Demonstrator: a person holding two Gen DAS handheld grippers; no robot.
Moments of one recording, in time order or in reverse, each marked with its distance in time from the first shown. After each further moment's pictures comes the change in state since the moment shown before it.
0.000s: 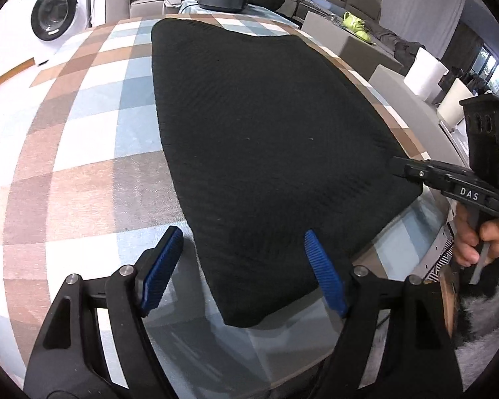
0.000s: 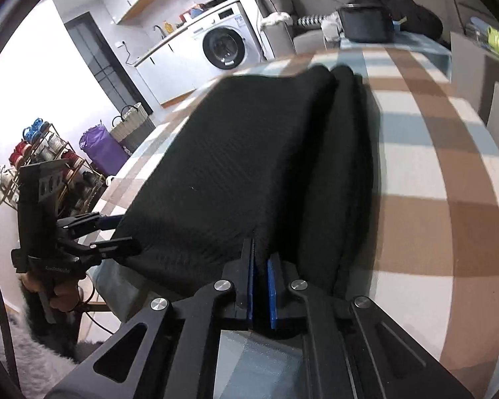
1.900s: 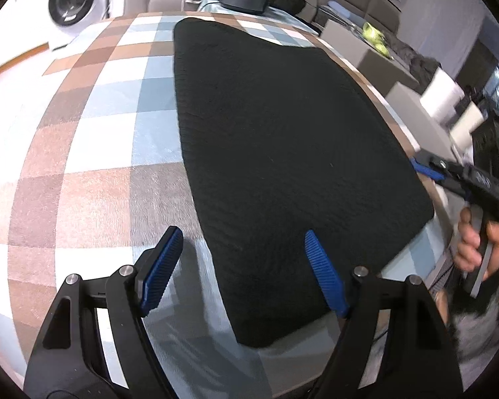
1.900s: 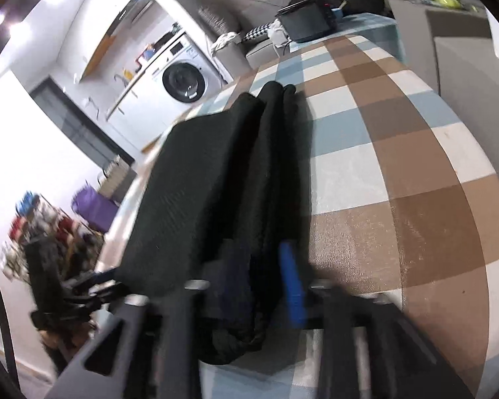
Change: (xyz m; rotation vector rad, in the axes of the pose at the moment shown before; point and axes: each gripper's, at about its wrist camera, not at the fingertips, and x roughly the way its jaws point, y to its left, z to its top) left arm 0.006 0.018 0.018 -0.105 -0.001 0.016; right arm -0.024 -0.063 0.017 0.278 -0.115 0.053
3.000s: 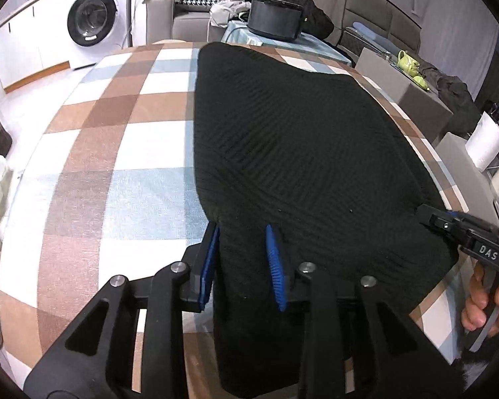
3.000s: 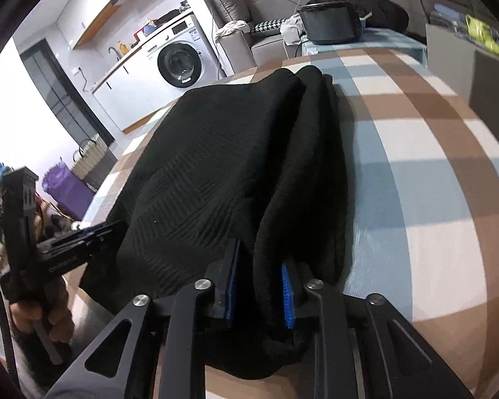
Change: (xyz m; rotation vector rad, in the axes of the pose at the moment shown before) left arm 0.052 0.054 0.104 0.001 -0.116 0.133; right arm 0.096 0.075 0.028 -0.201 0.030 -0.194
